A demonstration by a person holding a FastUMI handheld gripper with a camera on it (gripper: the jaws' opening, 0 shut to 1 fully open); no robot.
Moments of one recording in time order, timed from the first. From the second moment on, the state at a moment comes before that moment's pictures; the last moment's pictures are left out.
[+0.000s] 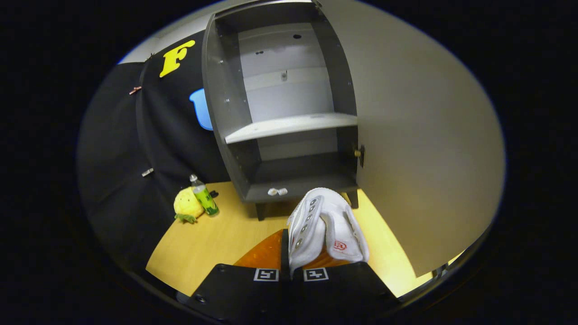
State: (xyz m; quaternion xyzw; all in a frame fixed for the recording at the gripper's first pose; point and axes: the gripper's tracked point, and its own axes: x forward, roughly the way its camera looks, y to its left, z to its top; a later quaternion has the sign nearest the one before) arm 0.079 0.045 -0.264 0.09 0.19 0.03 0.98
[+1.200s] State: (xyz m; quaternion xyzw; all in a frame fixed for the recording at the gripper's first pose) arm 0.444 0.075 -0.149 -0.04 0.15 0.04 0.99
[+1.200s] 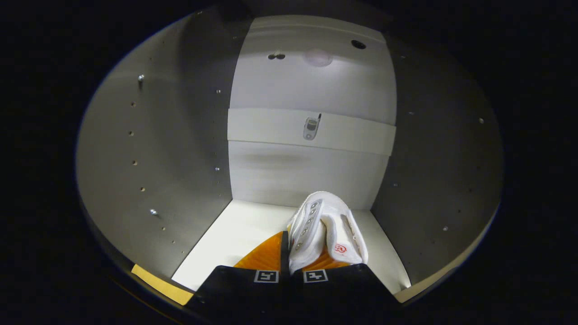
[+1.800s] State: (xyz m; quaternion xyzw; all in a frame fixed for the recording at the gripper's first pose) arm 0.472 0.087 -0.203 -0.12 0.22 0.02 0.97
